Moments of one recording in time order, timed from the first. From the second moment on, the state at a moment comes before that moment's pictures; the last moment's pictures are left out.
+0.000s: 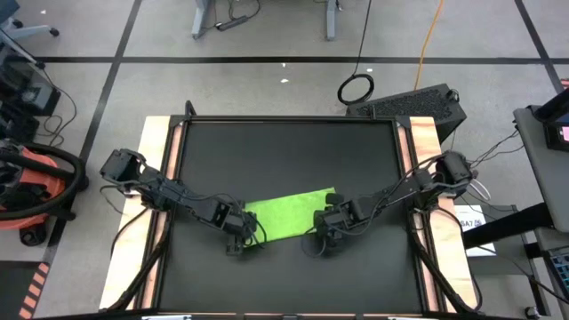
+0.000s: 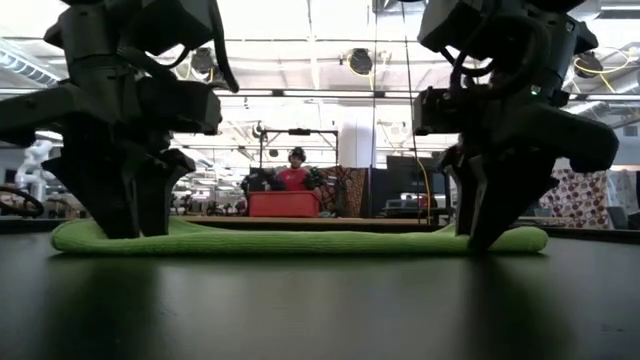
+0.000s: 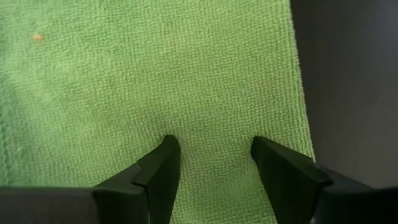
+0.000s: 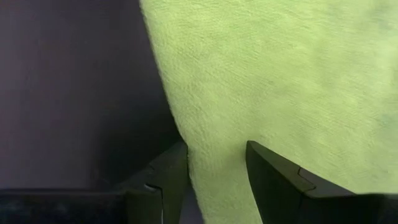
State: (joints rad) left arm -0.35 1.64 0.80 -0.39 -0.01 -0.36; right arm 0.29 1.71 0.92 -0.45 0.16 0.35
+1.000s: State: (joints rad) left arm -0.39 1.65 0.82 -0.15 -0.13 -0.48; right arm -0.08 1.67 0.92 -0.61 0.51 -0.23
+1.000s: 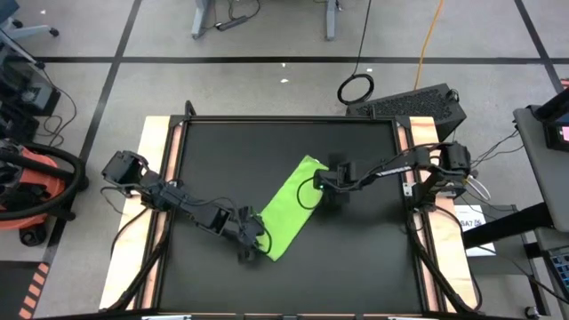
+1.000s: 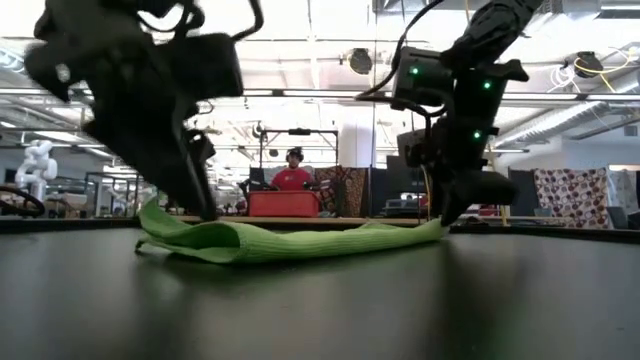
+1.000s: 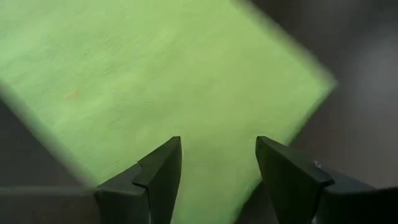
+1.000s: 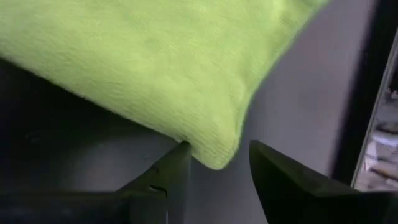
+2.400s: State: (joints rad) left arm -0.37 1.73 0.82 0.17 0.12 -0.46; right arm 0.33 1.83 0.93 0.07 -0.03 0.18
